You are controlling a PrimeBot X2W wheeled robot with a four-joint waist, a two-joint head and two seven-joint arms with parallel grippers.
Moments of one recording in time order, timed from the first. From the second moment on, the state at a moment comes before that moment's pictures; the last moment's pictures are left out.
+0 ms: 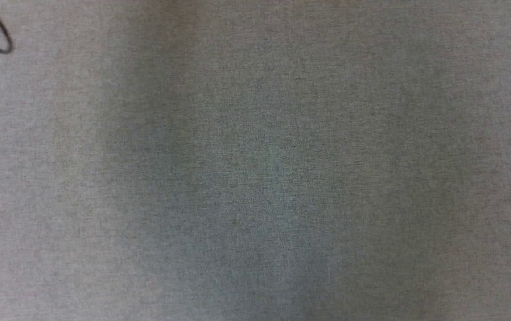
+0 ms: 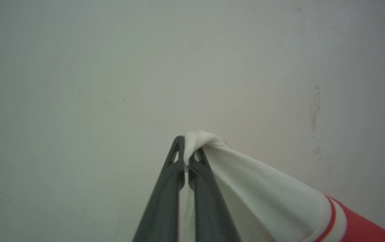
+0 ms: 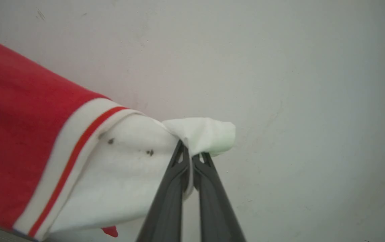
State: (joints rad) left arm -1.45 0.41 -0.06 0.37 -0.69 0.16 -0.12; right arm -1.50 -0.28 0.08 0.35 -0.01 0.13 0.39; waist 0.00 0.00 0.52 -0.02
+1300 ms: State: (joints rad) left arm 0.13 0.50 -0.21 -0.09 -0.88 0.29 0.28; right arm -0.11 -0.20 -0.04 0.04 0.25 0.13 0.66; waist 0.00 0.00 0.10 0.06
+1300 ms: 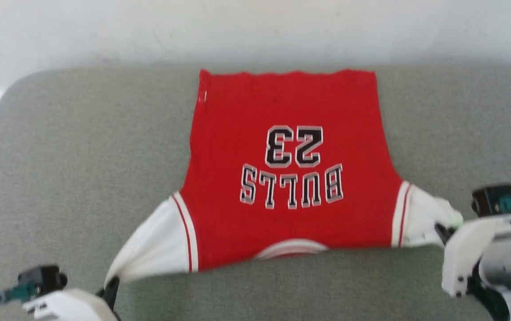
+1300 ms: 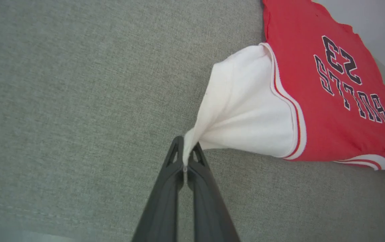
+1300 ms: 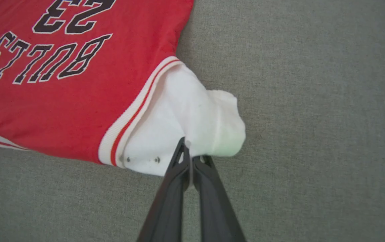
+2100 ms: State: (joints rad) left arm 0.26 0.41 -0.24 -0.02 -0.92 0.29 0.23; right arm 0.11 -0.06 -0.21 0.18 0.24 0.13 0.60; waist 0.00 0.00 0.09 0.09
